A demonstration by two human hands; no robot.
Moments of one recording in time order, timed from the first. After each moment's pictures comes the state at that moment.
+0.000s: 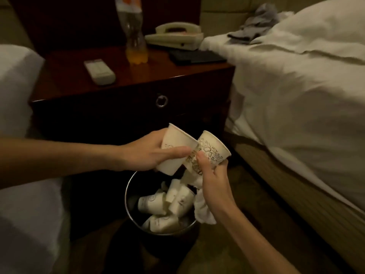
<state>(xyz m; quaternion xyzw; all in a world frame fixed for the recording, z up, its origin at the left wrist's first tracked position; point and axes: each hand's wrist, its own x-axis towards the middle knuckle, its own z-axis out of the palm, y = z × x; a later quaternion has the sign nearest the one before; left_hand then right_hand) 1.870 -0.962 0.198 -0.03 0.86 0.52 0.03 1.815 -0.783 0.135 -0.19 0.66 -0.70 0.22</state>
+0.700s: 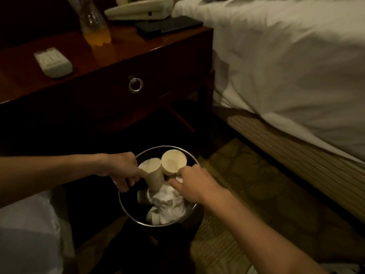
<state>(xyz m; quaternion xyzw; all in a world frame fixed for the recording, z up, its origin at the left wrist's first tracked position) 1.850 -1.022 0.102 -0.32 0.84 0.30 0.31 1.797 -0.800 0.077 -0.37 0.88 -0.19 0.21</state>
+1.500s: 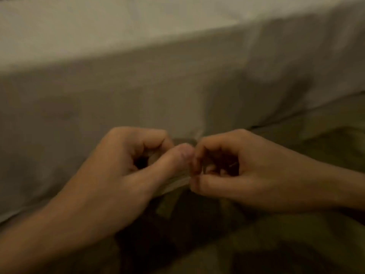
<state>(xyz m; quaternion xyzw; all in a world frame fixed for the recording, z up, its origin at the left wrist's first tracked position) 1.756 -0.418 0.173 0.54 0.70 0.45 0.13 1.890 -0.260 0.174 0.04 0.88 -0.47 -0.04</state>
